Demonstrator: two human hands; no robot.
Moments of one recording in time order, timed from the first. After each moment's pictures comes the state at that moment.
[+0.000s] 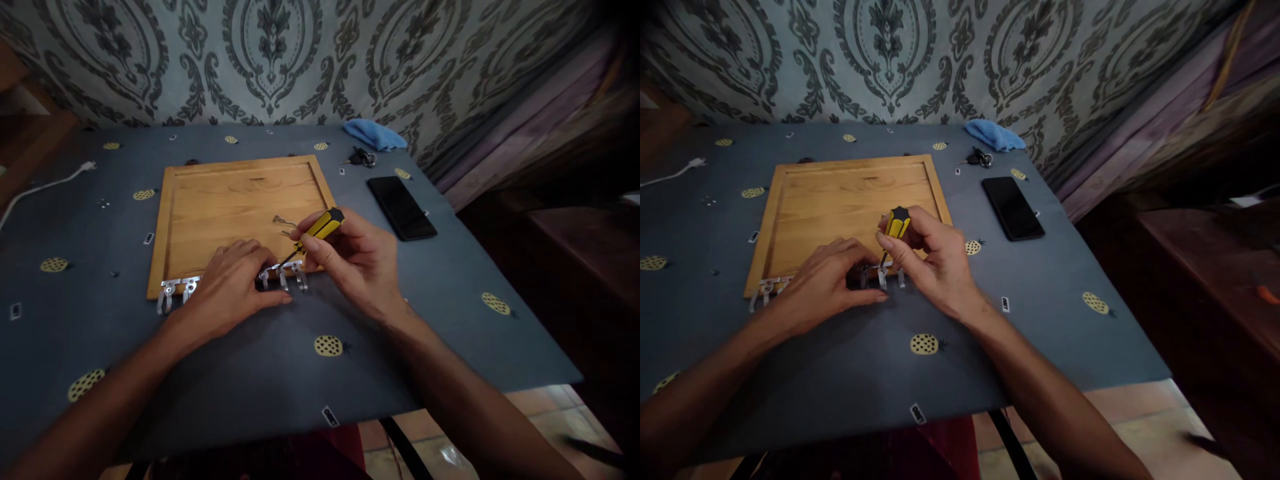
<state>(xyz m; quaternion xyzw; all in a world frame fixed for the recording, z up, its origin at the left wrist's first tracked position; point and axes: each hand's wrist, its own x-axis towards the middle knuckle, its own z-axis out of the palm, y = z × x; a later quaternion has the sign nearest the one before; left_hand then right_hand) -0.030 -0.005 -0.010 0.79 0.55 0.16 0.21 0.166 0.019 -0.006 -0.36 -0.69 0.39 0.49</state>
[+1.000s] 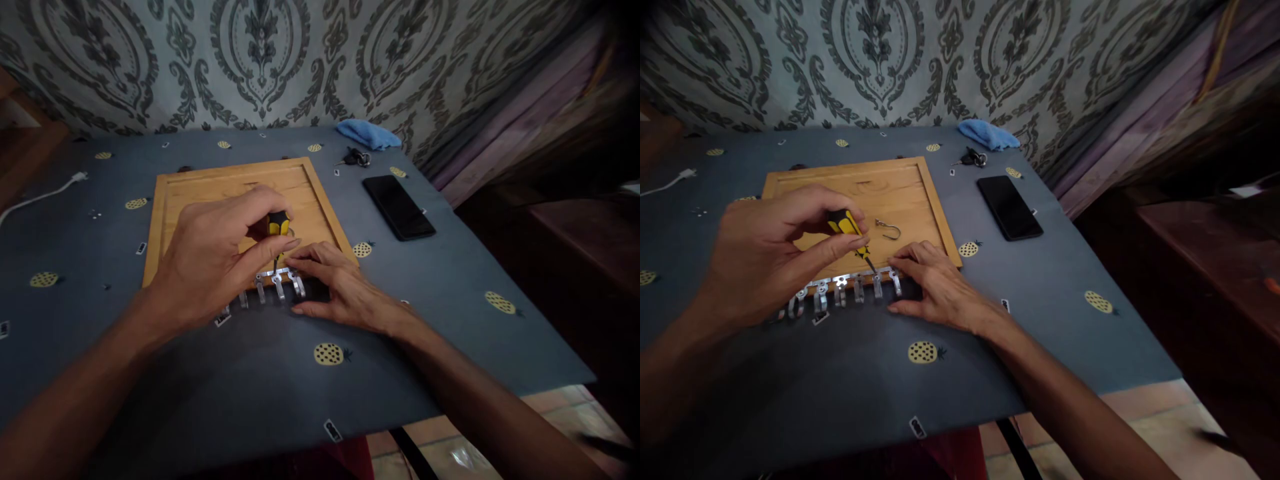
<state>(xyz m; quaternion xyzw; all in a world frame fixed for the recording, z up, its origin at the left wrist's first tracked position) -0.026 0.013 0.046 0.83 0.43 0.34 0.09 0.206 0.032 -0.051 -0.29 -0.90 0.23 0.22</state>
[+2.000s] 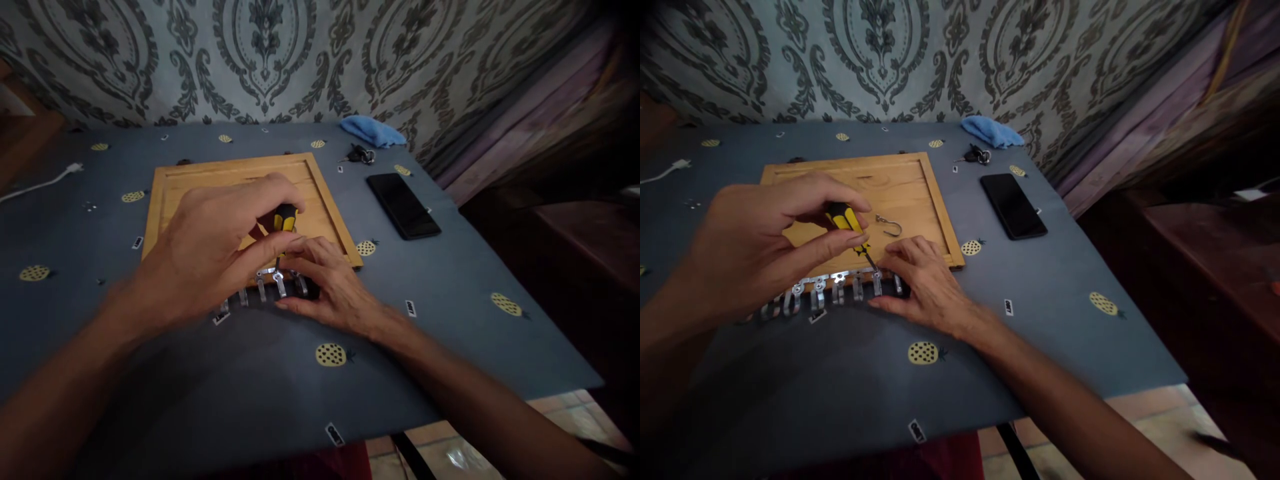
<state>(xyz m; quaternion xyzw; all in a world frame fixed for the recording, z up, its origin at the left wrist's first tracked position) -0.027 0.015 0.052 0.86 0.40 0.31 0.10 0.186 0.026 -0.058 -0.30 -0.90 0.17 0.27</state>
